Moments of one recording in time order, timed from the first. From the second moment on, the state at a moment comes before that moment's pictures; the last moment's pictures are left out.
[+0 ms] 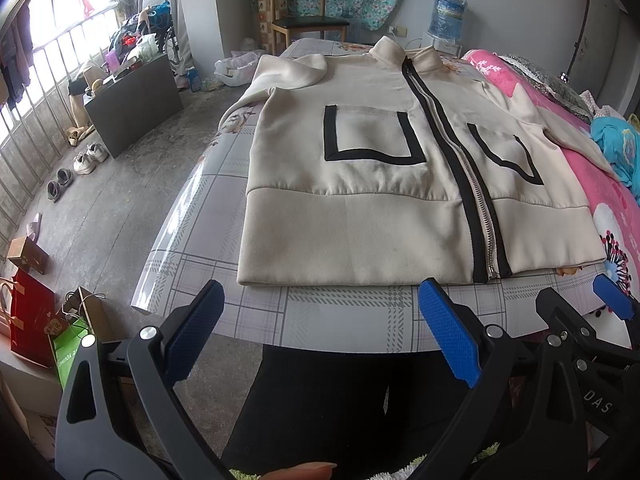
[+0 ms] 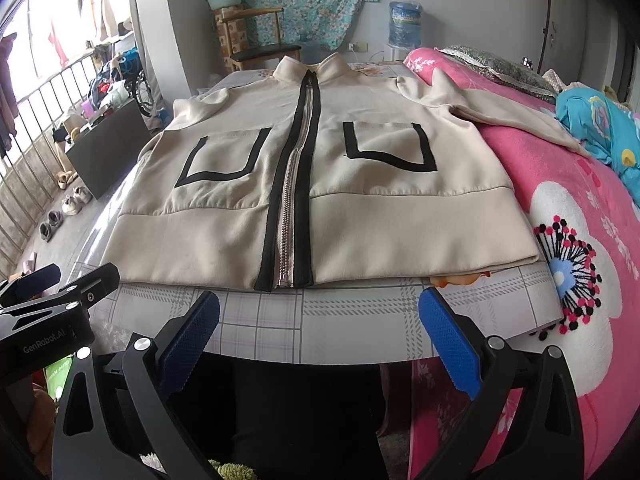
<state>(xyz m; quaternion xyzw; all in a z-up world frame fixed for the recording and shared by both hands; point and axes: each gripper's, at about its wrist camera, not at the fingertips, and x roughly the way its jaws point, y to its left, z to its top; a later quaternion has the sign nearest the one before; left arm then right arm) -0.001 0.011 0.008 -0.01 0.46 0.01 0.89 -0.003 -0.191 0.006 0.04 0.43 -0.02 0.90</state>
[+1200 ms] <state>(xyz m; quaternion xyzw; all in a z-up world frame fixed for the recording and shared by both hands) 0.011 0.023 0.011 0.01 0.43 0.02 0.90 0.015 -0.184 0.012 0.03 0.42 -0.02 0.91</state>
